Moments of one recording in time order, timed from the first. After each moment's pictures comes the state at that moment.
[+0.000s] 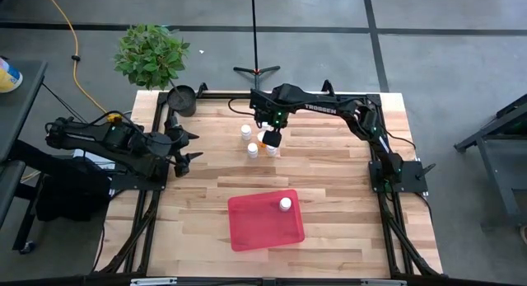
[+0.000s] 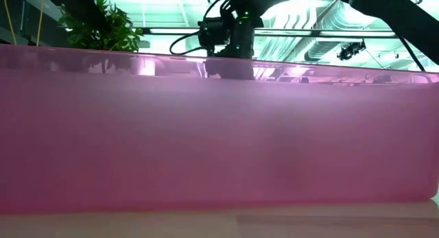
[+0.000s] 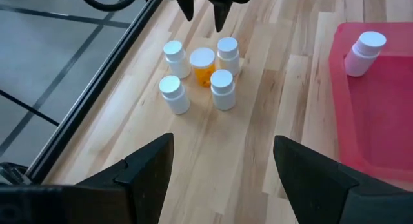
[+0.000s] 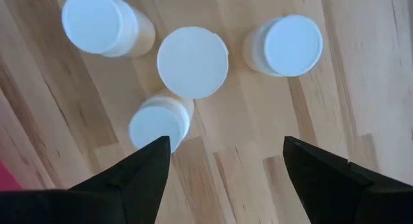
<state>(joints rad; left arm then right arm) -0.21 0.71 0.89 -0.92 -0.51 -0.26 -0.34 2.21 2.06 -1.26 -0.03 -0.02</state>
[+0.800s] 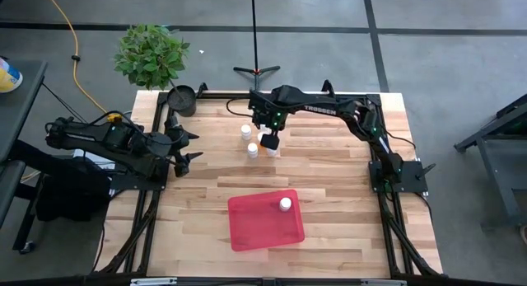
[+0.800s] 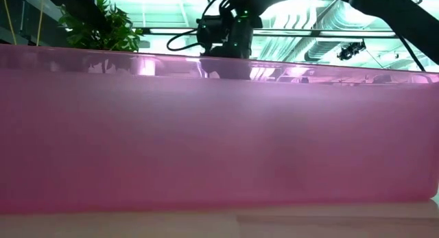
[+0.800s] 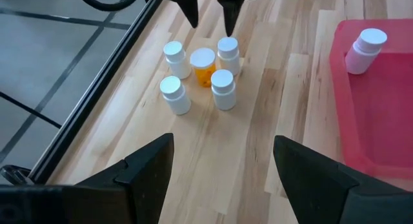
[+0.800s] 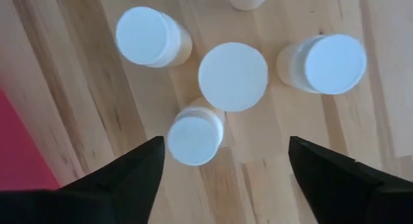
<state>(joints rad) -0.21 0.71 0.89 -0.92 -0.51 -0.24 -0.33 2.21 2.06 -1.23 -0.13 -0.03</state>
